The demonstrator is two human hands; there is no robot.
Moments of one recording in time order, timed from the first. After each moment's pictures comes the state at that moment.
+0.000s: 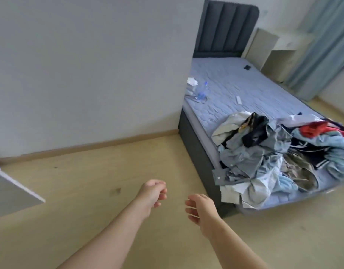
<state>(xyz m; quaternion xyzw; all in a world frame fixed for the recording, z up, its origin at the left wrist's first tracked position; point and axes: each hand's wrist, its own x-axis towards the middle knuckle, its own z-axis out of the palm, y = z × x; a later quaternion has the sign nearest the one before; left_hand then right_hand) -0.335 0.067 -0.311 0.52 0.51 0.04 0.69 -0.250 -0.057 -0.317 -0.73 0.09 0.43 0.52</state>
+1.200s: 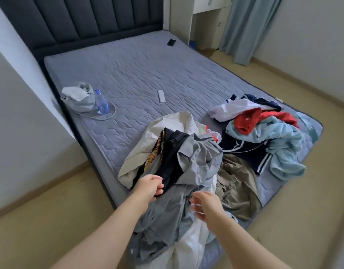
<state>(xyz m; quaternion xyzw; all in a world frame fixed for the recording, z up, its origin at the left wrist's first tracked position) 0.332 -0.022 -0.360 0.61 0.46 -0.10 0.64 0.372 -0.188 -0.362 -0.69 0.25 0.37 0.57</state>
